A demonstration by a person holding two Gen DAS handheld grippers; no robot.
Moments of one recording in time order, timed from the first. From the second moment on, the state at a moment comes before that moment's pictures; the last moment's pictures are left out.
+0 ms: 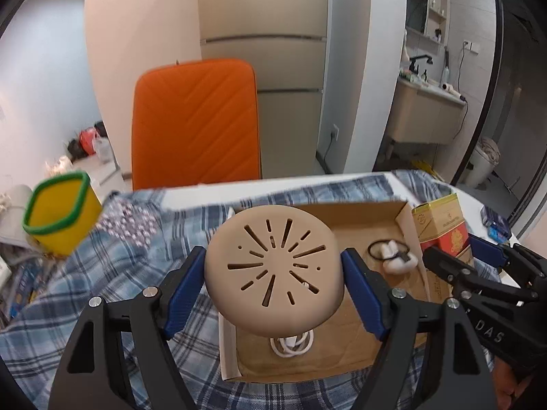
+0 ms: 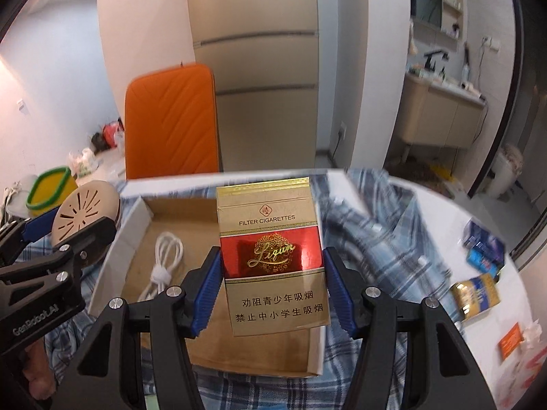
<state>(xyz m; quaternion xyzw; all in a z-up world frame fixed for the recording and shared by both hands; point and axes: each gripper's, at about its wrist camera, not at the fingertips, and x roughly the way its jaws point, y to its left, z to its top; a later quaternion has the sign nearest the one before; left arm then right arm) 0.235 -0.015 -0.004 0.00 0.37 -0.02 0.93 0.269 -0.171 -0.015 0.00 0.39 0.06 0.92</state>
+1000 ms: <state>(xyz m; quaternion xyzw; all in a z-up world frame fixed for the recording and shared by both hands) 0.226 -0.013 0.013 0.00 0.33 -0.03 0.94 0.270 -0.151 -0.038 -0.05 0.42 0.08 0.90</state>
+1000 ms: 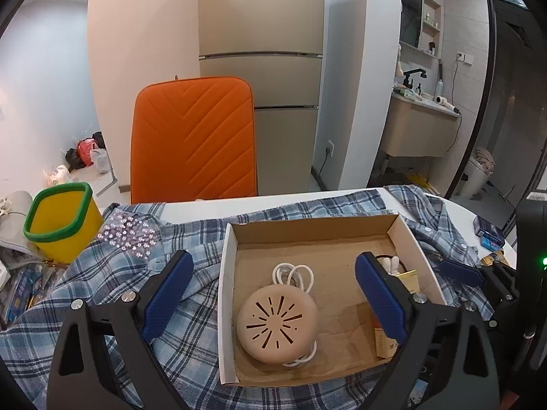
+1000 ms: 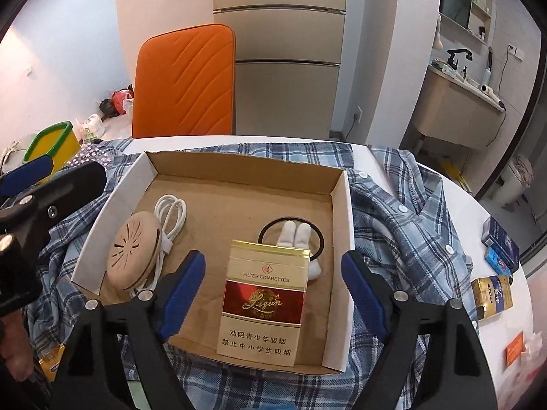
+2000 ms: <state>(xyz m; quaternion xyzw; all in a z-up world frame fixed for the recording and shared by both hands) 0.127 -0.009 0.111 -0.02 0.13 -0.02 0.99 0.156 -0.186 0.108 -0.02 0.15 0.06 0.99</state>
